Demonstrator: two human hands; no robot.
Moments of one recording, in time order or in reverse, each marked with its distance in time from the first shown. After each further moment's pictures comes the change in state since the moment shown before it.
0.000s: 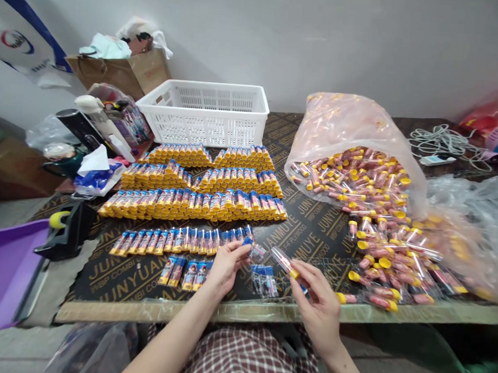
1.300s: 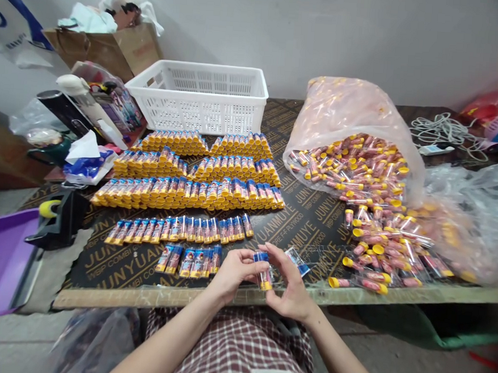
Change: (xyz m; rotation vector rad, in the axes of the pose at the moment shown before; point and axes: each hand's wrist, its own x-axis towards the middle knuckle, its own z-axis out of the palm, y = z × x) left_hand -0.039 -0.015 0.004 0.210 -0.324 -0.141; right_hand 0.002 0.011 0.023 0.215 -0.420 -0.120
